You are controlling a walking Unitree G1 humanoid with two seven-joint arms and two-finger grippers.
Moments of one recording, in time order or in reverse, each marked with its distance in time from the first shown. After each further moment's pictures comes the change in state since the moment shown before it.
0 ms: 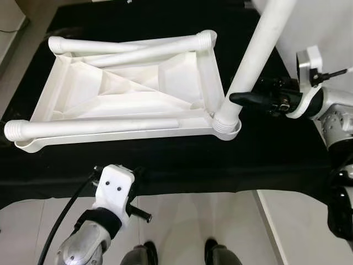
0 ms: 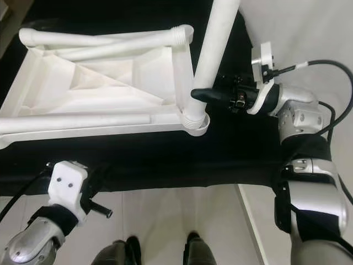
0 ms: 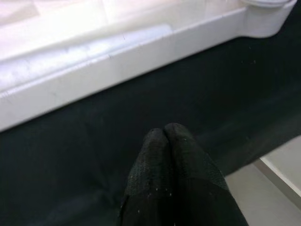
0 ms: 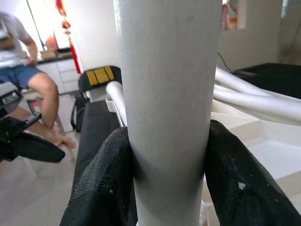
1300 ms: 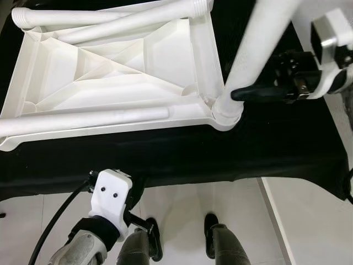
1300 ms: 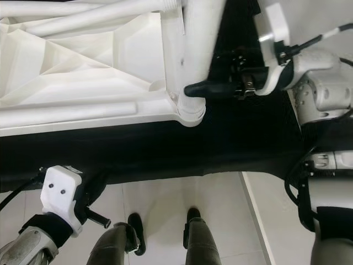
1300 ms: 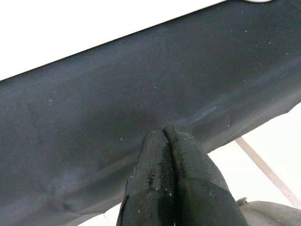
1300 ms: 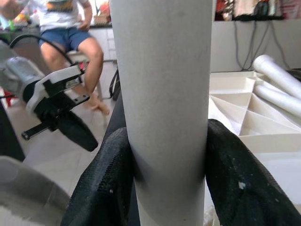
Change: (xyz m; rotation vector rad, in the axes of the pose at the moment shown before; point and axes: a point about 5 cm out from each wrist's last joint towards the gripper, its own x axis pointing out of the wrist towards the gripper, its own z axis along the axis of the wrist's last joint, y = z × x) left arm -0.010 -0.006 0.010 -0.034 0.024 -0.037; right arm 0.030 0.024 0.067 -0.227 0.135 0.296
